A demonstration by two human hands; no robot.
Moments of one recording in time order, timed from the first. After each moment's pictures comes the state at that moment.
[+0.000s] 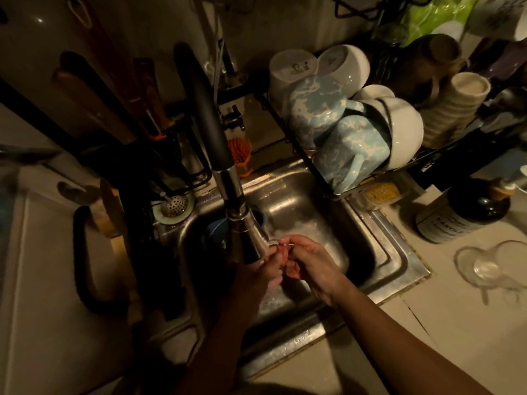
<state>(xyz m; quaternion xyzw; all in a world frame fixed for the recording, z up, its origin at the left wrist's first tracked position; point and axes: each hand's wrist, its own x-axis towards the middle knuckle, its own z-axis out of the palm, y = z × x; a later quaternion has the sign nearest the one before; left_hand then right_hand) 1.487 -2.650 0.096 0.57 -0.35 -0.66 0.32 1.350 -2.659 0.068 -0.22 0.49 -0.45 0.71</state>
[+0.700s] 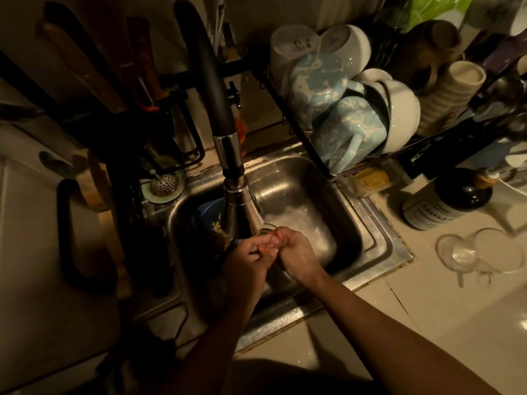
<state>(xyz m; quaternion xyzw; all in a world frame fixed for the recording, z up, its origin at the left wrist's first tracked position) 1.481 -2.626 0.080 0.63 -0.42 -0.52 0.39 1.365 -2.647 0.061 -0.40 0.61 -0.36 0.58</state>
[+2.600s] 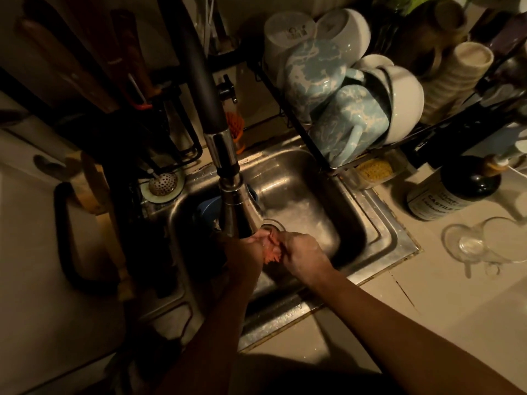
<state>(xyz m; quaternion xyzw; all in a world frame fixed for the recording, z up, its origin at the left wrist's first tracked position) 1.492 -2.662 0.036 0.68 -0.31 -0.58 0.31 1.348 -2.647 0.046 -0.70 0.62 -0.12 0.33</state>
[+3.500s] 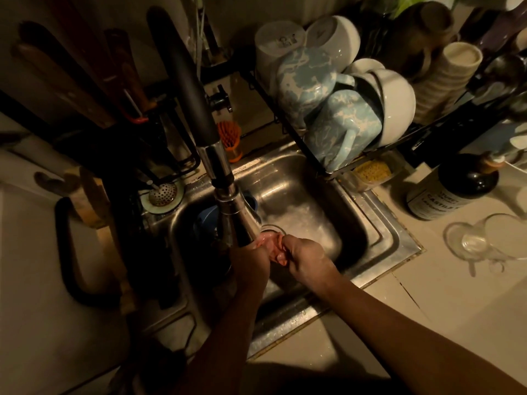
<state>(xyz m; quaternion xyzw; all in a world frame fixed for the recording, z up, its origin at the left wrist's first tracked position) 1.475 -2.664 0.025 0.74 -0.40 -0.46 0.29 1.343 -2.635 0.051 -0.69 0.59 -0.25 0.33</state>
